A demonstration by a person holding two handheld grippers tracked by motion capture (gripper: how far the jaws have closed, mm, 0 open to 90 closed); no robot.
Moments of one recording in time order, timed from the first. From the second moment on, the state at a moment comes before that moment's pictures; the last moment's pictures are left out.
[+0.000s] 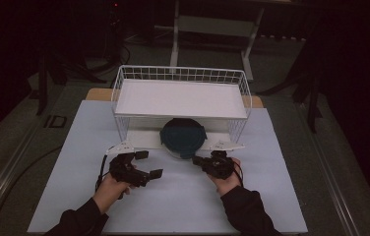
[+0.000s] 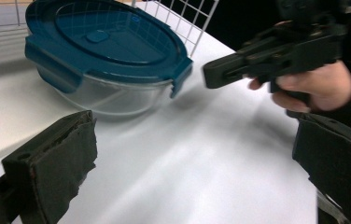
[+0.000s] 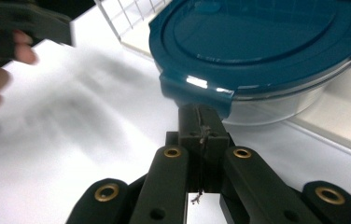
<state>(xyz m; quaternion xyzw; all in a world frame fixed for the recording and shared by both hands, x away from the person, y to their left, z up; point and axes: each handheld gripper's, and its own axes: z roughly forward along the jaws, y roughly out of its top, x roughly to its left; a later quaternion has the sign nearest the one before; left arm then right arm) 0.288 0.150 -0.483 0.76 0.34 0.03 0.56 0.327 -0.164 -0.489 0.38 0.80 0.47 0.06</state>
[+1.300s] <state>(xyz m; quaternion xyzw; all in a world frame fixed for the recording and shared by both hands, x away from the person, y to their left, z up) 0.231 0.166 -0.492 0.77 0.32 0.09 0.55 0.378 -0.122 -0.506 0.40 0.79 0.45 0.07</state>
